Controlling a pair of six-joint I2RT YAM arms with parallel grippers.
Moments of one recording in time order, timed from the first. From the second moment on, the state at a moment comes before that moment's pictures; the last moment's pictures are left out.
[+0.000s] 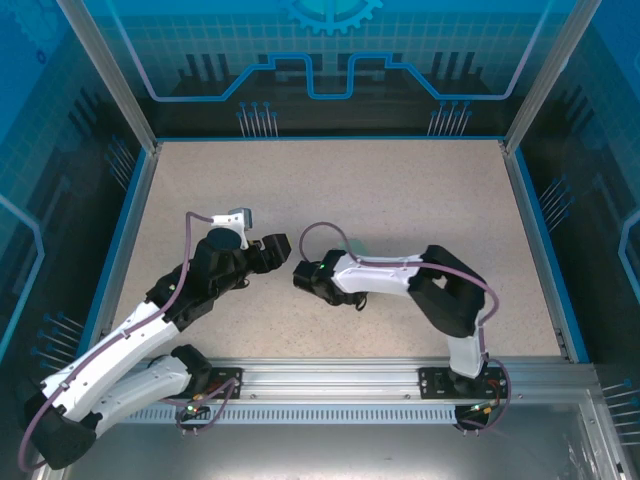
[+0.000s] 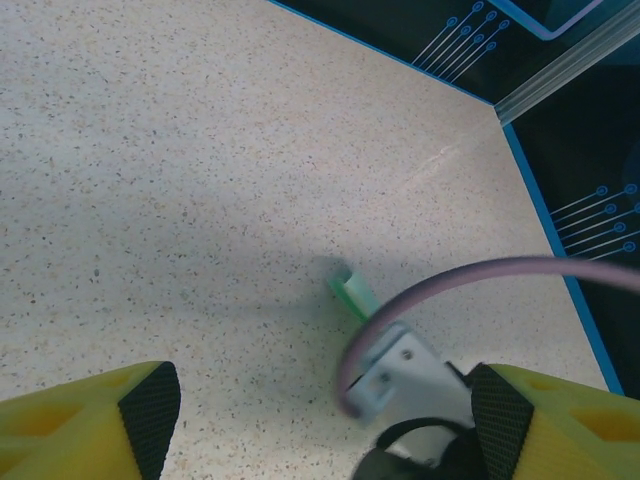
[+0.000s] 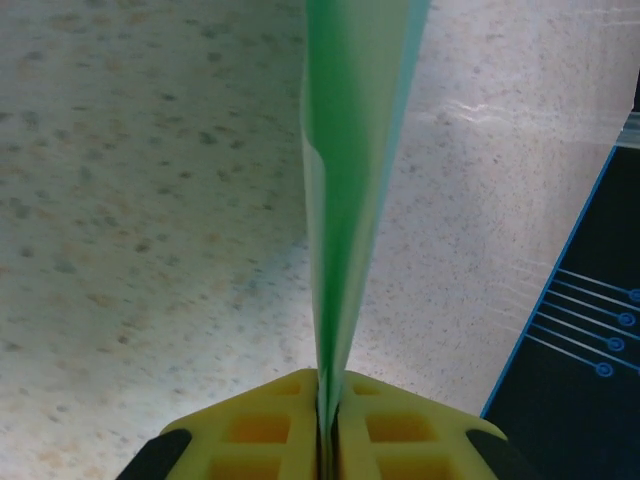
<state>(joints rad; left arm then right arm) -0.62 0.83 0.75 -0.41 -0.13 -0.74 1.05 1.97 1.28 -1.13 0.79 0.32</state>
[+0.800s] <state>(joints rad) -0.60 1.25 0.76 -0.24 0.15 -0.87 0.87 1.40 1.01 -0.86 0.19 0.25</state>
